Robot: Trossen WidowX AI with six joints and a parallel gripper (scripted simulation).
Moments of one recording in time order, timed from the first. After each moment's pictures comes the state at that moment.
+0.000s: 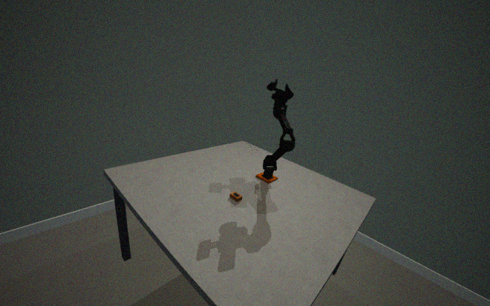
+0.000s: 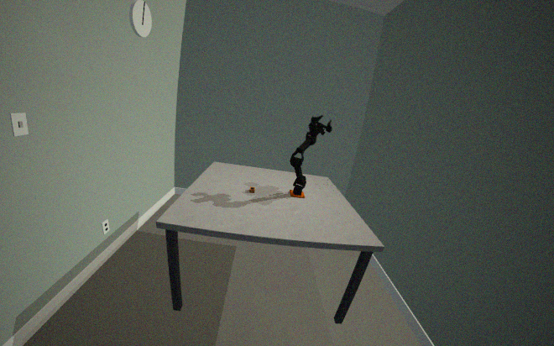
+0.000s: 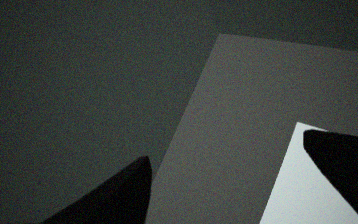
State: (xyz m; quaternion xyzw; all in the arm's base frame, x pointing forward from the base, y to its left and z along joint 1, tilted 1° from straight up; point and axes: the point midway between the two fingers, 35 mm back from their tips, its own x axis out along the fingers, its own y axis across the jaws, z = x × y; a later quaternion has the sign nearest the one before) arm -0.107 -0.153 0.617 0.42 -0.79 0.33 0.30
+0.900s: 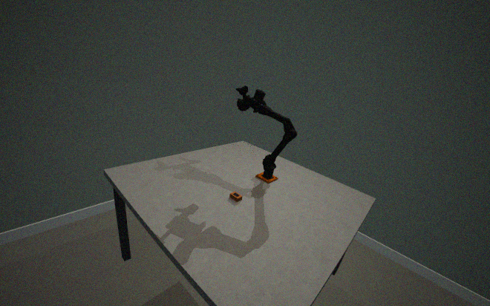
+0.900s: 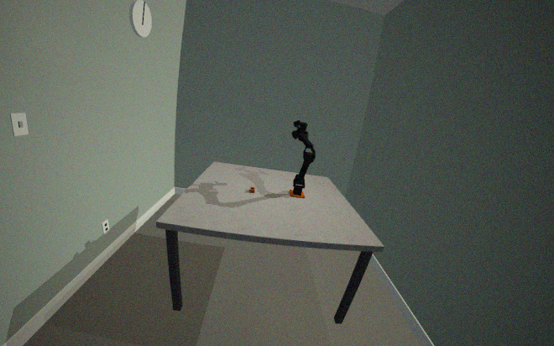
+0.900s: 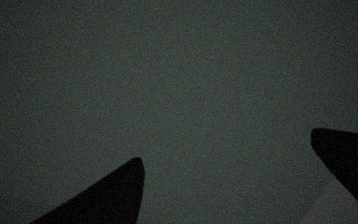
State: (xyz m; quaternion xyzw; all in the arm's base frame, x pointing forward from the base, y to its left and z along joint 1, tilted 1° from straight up) arm 0.077 -0.342 0.498 0.70 -0.53 0.38 -0.29
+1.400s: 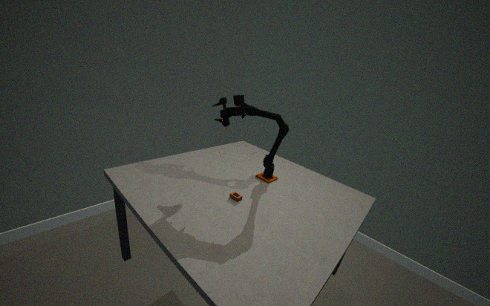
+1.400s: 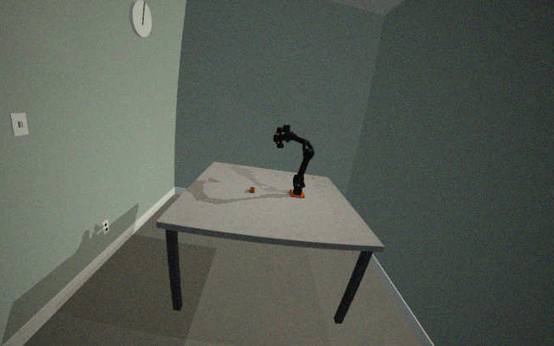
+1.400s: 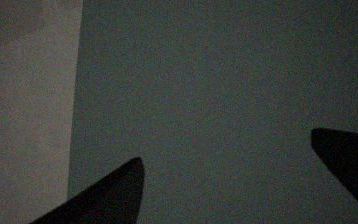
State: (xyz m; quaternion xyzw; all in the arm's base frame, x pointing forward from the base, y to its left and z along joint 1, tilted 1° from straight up) arm 0.260 -0.323 0.386 0.59 -0.40 0.24 -0.65
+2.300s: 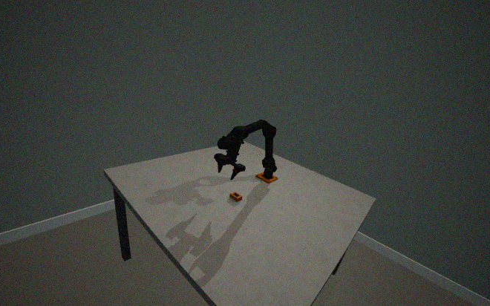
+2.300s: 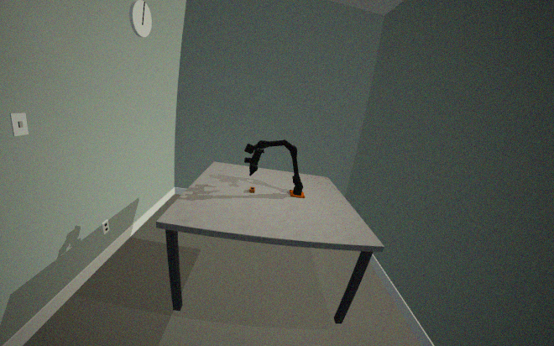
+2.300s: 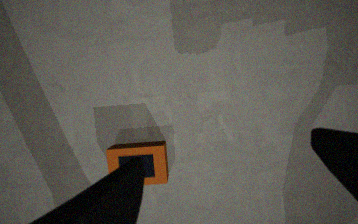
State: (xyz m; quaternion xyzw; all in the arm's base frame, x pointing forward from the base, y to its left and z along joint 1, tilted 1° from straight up) arm 0.400 0.032 0.153 0.09 -0.61 -0.08 -0.79
